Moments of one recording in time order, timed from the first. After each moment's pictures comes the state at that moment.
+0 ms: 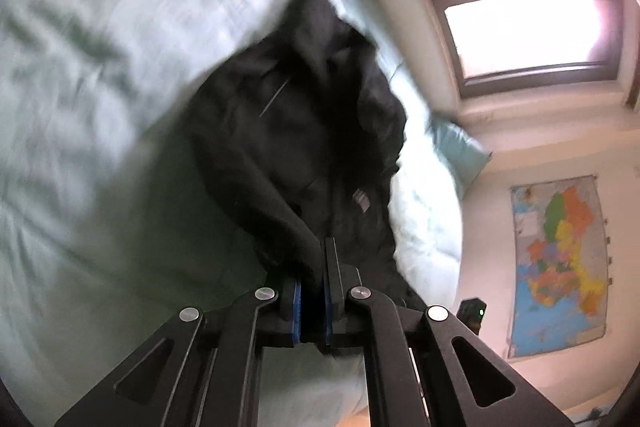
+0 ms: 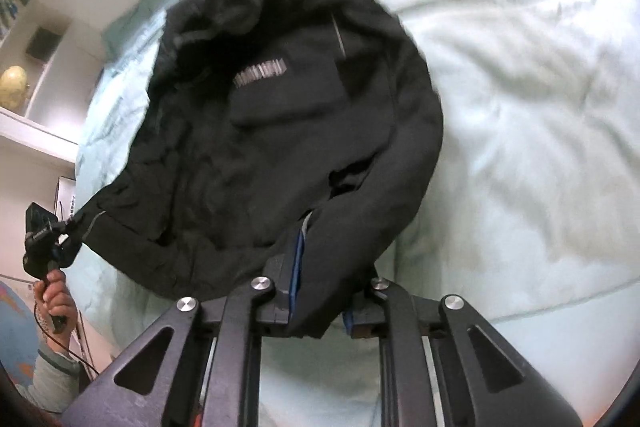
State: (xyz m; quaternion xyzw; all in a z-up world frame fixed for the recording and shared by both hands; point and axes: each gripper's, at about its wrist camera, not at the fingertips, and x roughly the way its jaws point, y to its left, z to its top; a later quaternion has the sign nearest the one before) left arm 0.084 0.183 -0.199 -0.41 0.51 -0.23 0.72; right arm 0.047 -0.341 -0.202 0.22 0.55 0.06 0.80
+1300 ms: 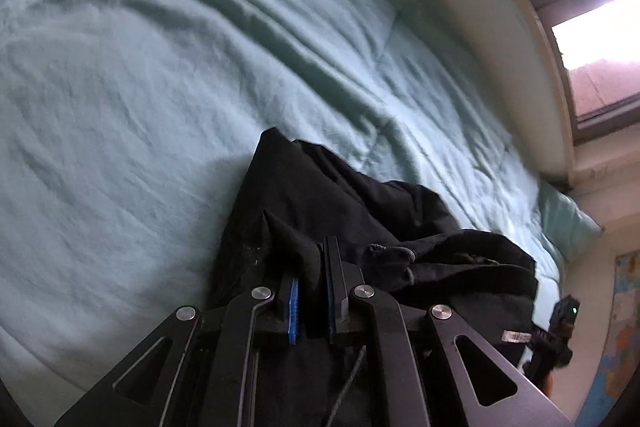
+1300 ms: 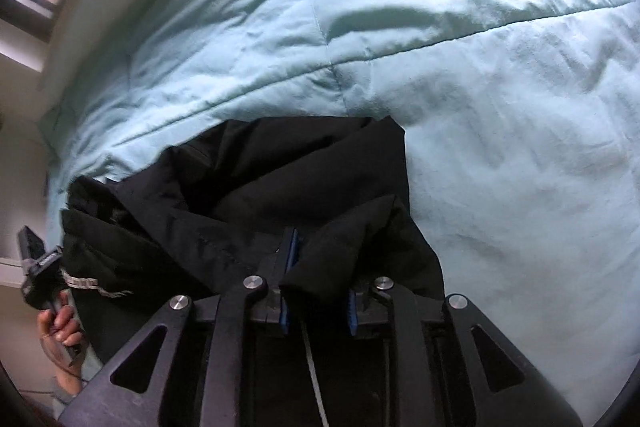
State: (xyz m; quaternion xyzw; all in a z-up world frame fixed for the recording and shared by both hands) left arm 0.504 0.090 -0.248 -0.28 0.56 -0.12 0.77; right arm 0.458 -0.420 -0.254 0.26 0.57 0.03 0.78
